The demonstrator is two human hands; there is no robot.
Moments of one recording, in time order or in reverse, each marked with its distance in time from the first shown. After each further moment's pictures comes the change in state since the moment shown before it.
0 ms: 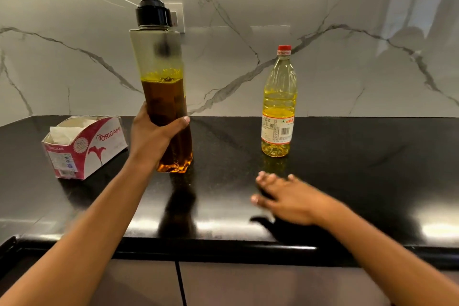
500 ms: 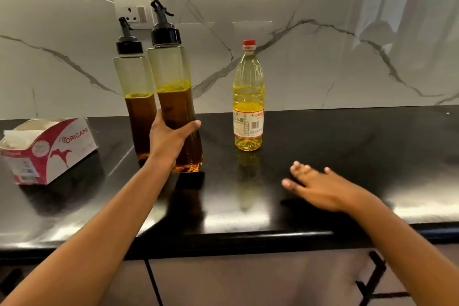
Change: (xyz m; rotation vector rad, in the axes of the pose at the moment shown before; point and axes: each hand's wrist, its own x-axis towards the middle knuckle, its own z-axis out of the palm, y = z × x) left_hand -0.012 -0.015 0.089 -0.096 -0.032 -0.111; right_hand -0.060 0.085 -0.005 0.050 -0.033 0.324
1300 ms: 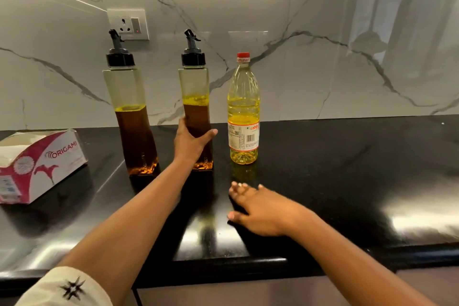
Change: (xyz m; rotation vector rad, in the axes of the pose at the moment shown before) left_hand 0.034 -0.026 0.066 0.184 -0.094 -0.048; right_hand 0.027 -0.082 0.003 -0.059 -0.006 -0.381
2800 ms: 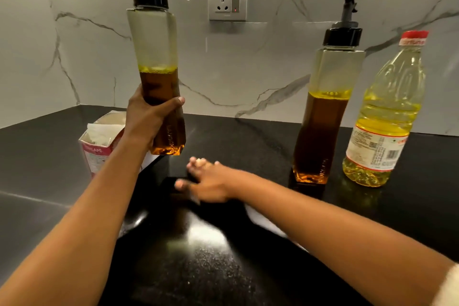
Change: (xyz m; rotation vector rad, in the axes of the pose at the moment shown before) left_hand 0.075 -0.058 -0.269 -0.073 0.258 0.123; right_hand 0.252 -0.192 -0.017 0.035 -0.018 -0.333
